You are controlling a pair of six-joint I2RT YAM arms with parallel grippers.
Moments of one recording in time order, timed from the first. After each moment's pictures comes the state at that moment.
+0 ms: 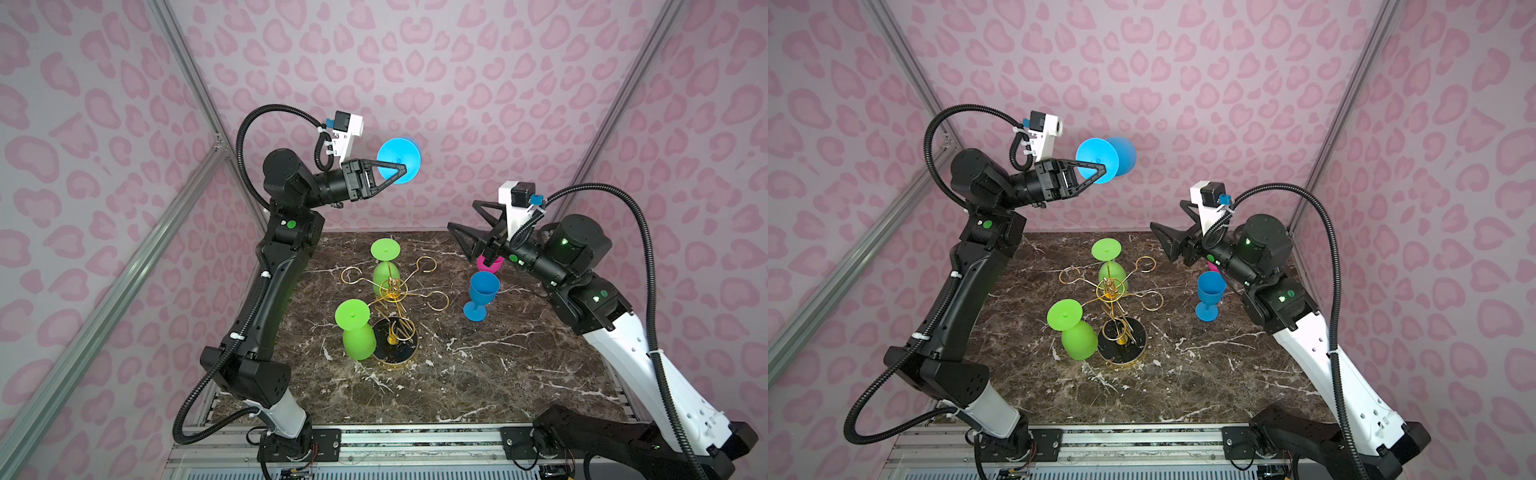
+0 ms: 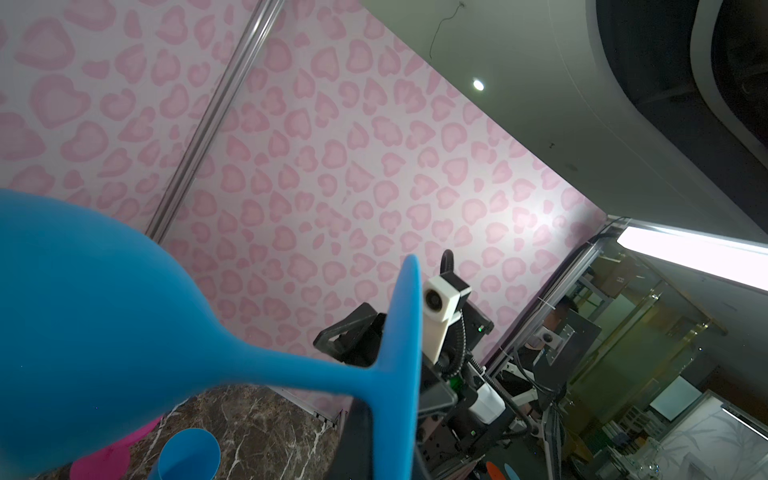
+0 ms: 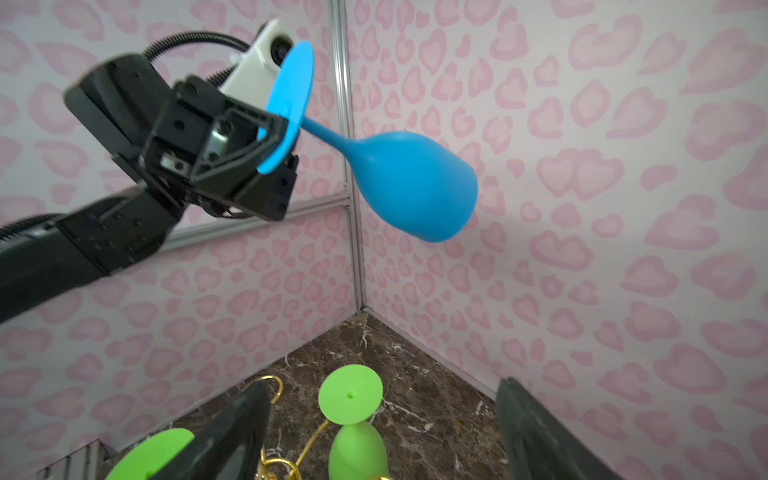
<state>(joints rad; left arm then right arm) -0.30 1.66 1.99 0.18 1.12 -1.11 0.56 1.16 1.38 -0.15 -0.23 0.00</state>
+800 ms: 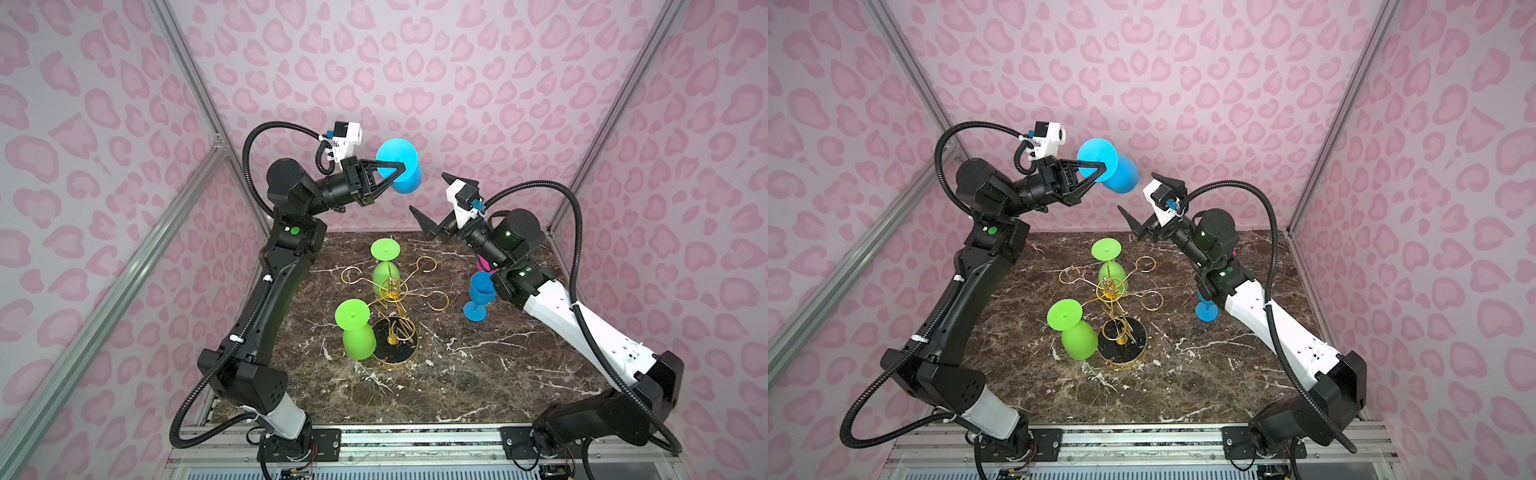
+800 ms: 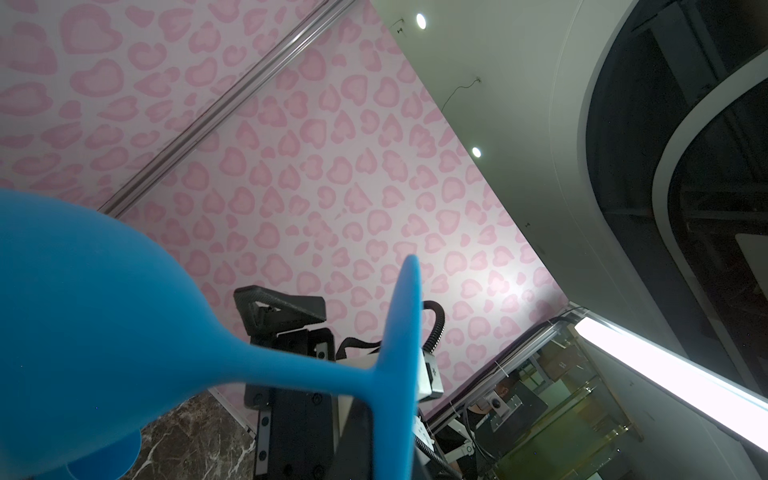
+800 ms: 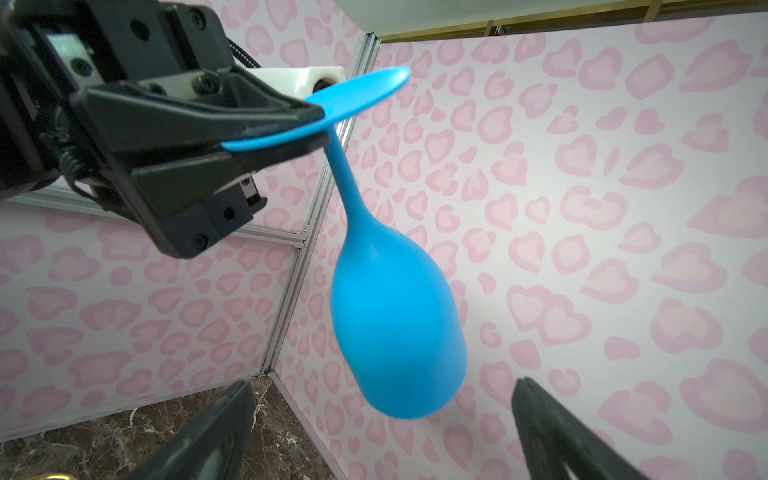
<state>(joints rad) -0.30 1.62 1.87 0.27 1.03 -1.40 0.60 1.49 1.47 0.36 -0.25 -0.29</state>
